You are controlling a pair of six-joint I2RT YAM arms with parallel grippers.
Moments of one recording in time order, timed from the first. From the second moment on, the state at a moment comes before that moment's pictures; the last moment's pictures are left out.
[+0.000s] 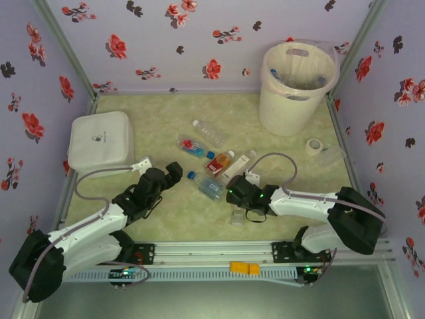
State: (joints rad) left arm -0.74 0.94 0.38 -0.04 -0.41 -1.02; right arm 0.99 1.35 0.58 -0.32 0.26 1.12
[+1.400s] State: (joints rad) left arm -0.68 1.28 0.78 -0.10 -0.30 -0.78; right arm 0.26 1.26 1.28 -0.24 -0.02 0.45
